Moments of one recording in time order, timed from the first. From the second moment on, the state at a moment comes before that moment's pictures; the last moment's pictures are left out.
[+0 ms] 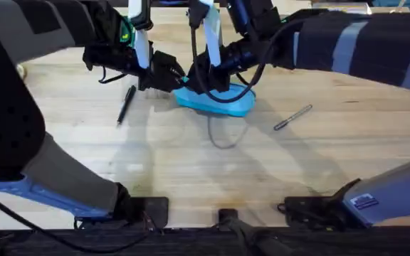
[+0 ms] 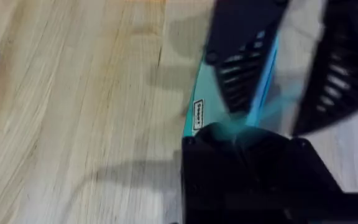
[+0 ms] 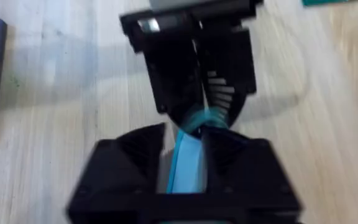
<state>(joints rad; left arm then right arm) 0.06 1.79 1.16 -0.87 0.97 1.50 0.57 1.76 1.21 -0.33 -0.65 -0.58</state>
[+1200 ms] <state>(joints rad) 0.06 1.79 1.16 -0.87 0.98 1.50 0.59 1.30 1.22 -0.74 -0.27 -0.53</state>
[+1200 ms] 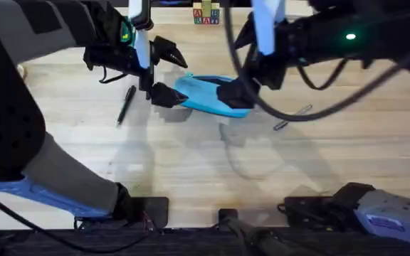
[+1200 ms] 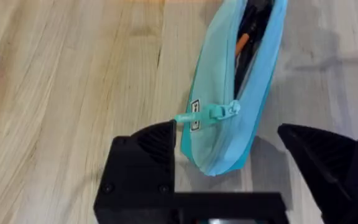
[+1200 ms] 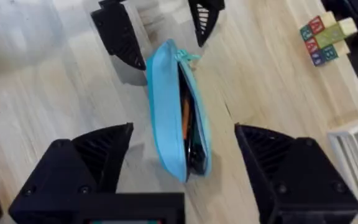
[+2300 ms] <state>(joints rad) 0.14 1.26 1.17 -1.17 0.73 1.15 0.31 1.11 1.22 -1.03 -0.26 -0.52</state>
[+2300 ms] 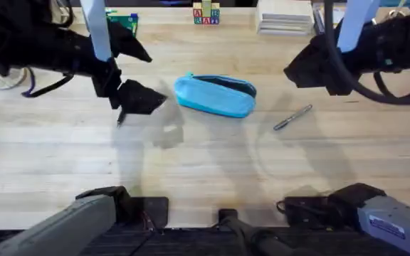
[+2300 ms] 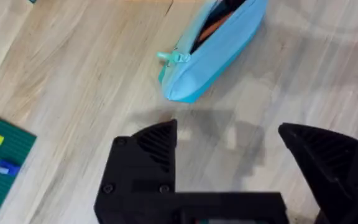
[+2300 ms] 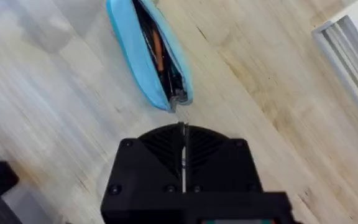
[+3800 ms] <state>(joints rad) 0.14 1.17 1.17 -1.24 0.66 1.10 0.11 1.39 1.22 -1.03 -0.67 -0.88</state>
